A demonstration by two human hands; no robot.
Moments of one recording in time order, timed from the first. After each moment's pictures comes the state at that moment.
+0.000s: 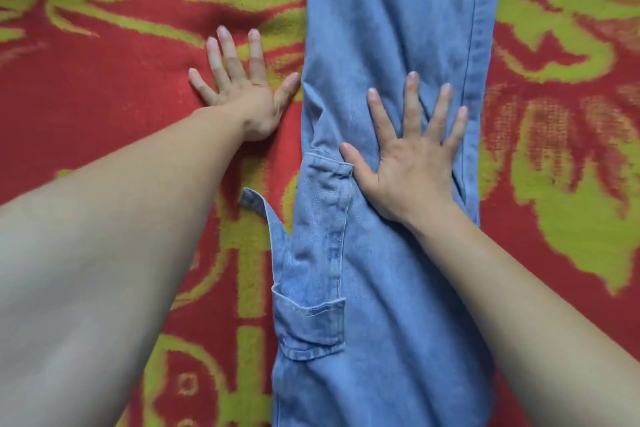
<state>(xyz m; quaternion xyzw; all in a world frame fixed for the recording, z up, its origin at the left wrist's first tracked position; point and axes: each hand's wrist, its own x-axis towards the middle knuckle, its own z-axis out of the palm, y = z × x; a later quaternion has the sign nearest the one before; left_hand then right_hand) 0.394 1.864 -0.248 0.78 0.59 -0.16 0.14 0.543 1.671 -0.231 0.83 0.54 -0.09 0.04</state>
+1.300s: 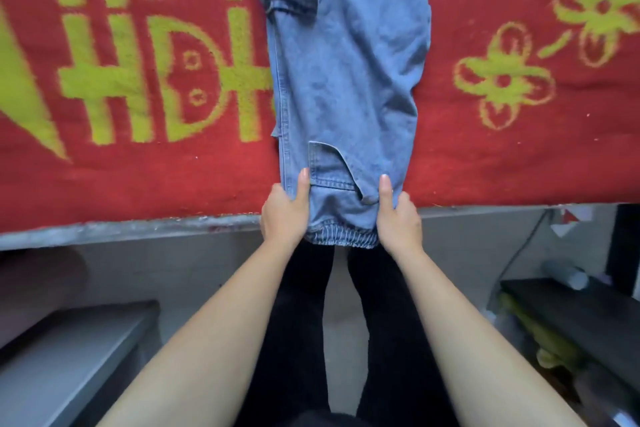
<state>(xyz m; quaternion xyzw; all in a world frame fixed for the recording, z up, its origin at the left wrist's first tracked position) 0.174 1.307 -0.176 0.54 0.71 -0.11 0.43 0.321 1.198 -0.170 0.89 0.06 -0.44 -0.12</state>
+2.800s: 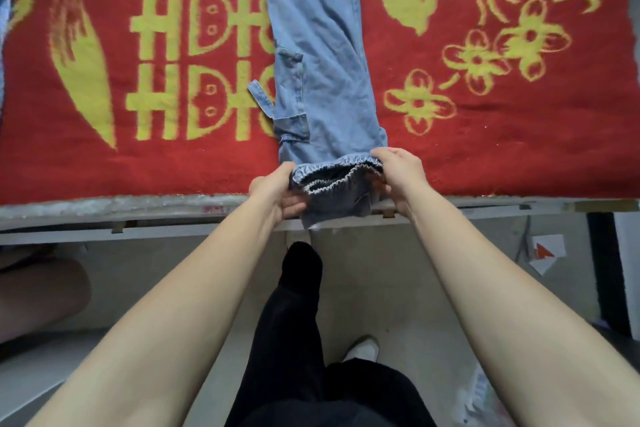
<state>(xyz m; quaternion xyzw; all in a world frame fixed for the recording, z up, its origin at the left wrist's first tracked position) 0.213 1.252 -0.035 0.23 0.72 0.07 0.65 0.400 1.169 -0.048 0.77 -0.01 -0.49 -0.41</state>
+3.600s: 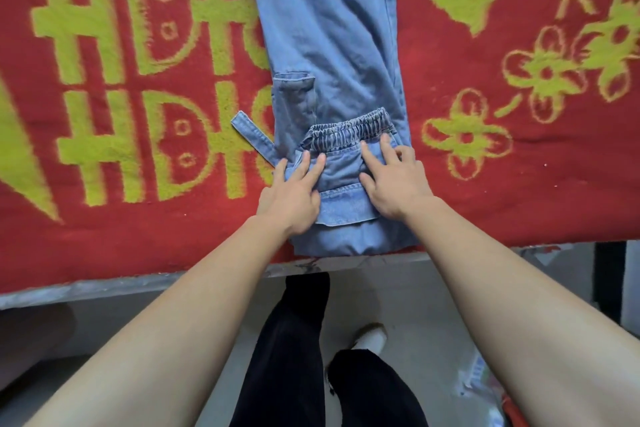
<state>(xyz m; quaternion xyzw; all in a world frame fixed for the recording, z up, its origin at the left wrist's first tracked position) 0.250 1.403 -0.152 0.79 0.39 -0.31 0.37 0.436 1.314 -0.152 0.77 0.51 -0.32 0.19</state>
